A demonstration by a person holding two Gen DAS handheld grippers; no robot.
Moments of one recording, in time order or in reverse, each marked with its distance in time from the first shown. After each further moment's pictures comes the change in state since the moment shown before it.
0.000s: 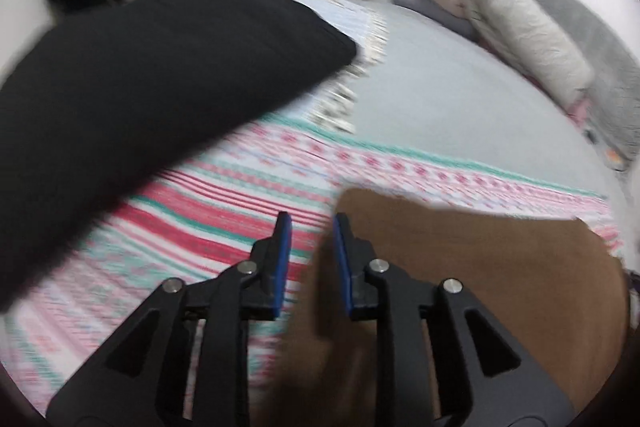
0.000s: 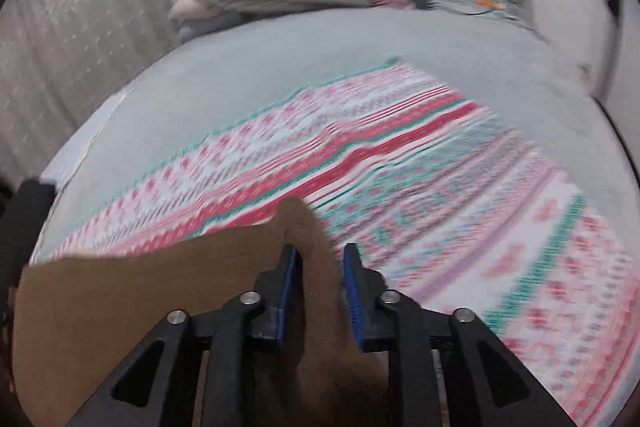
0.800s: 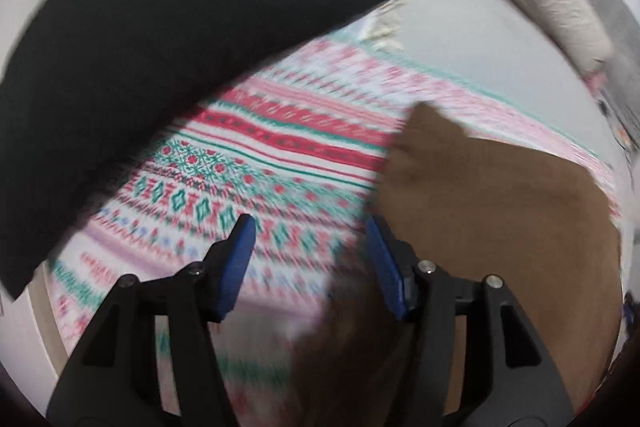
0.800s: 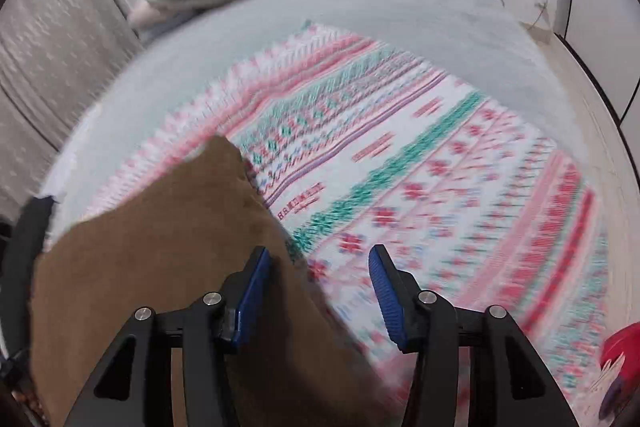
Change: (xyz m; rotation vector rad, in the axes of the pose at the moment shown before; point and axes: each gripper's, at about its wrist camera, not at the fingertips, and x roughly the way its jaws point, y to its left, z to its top) left arm -0.055 0.041 -0.030 0.009 0.244 -0.013; right arm -0.067 -0.082 -0.052 0.130 0.094 0.000
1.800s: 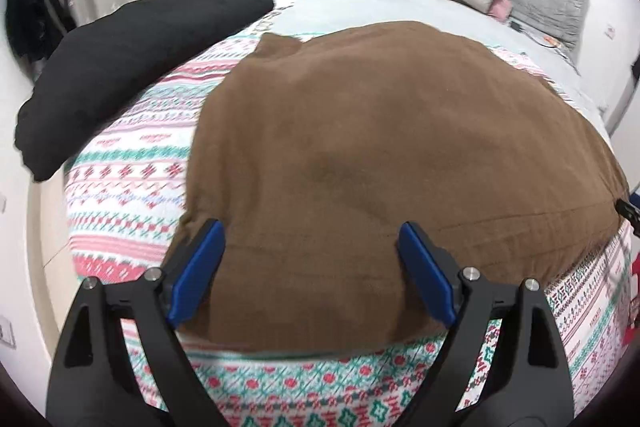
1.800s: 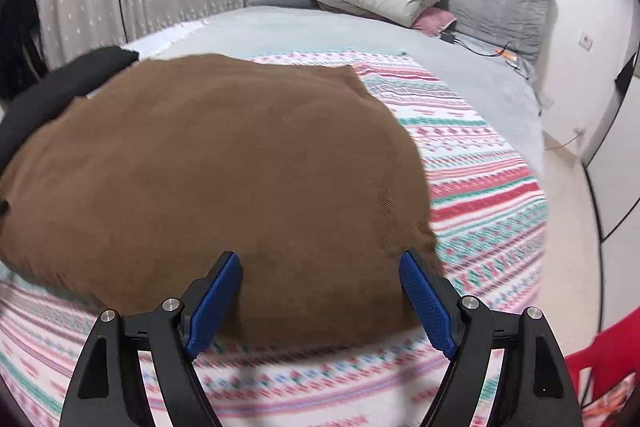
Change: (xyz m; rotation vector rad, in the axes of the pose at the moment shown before) left arm -0.091 -0.045 -0.169 0.280 -0.147 -0.077; right arm -0.111 0.054 -0.170 -0.483 -0.103 -0.035
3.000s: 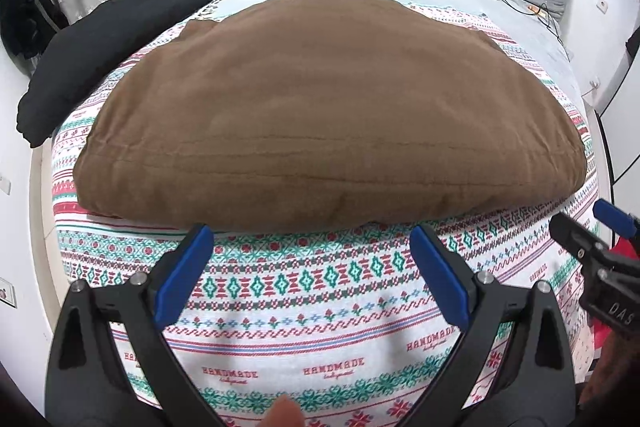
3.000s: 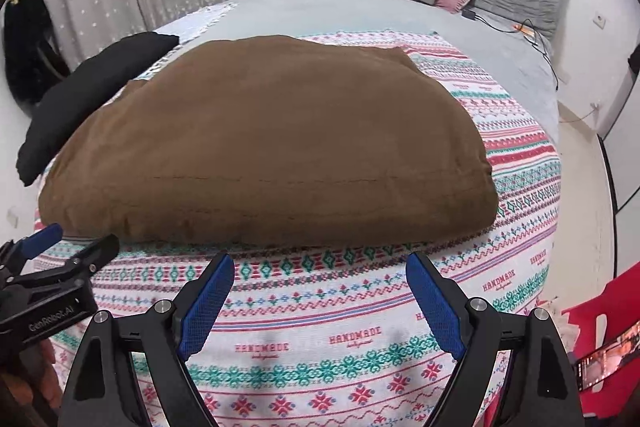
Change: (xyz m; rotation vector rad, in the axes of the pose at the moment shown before) left arm -0.049 -0.152 -0.035 0.029 0.094 0.003; right arm -0.072 0.082 -0.023 0.038 0.103 0.099
